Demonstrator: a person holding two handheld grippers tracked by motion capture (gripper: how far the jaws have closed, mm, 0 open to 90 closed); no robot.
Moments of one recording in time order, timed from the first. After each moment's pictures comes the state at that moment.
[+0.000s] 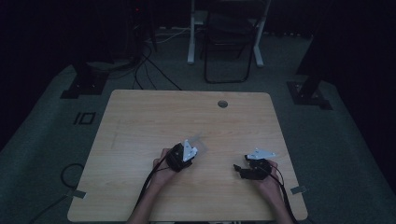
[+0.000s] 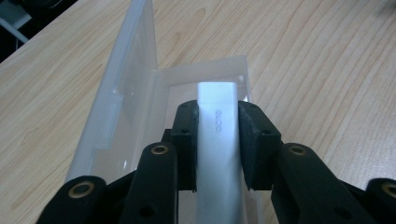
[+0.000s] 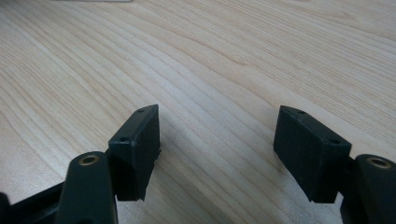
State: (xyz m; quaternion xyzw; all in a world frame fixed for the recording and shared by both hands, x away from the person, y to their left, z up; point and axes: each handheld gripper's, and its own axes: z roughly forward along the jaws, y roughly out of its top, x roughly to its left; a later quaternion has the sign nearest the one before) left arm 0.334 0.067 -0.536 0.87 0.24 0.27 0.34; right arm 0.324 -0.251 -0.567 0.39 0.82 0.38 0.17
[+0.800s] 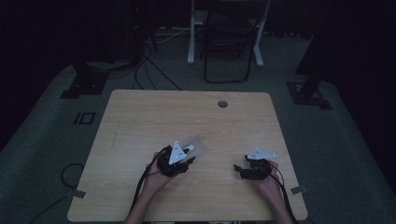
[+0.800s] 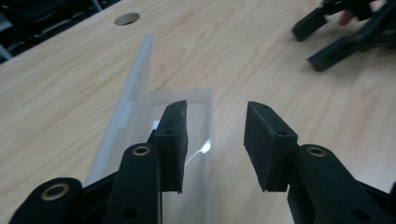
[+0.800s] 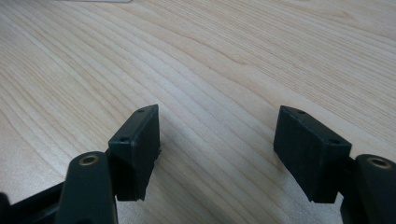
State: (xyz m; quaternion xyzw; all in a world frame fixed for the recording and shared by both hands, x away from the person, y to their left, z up) left arm 0.299 0.093 -0.504 0.84 0.26 0.21 0.43; right arm 0.324 -0.251 -0.567 0.39 0.82 0.38 0.17
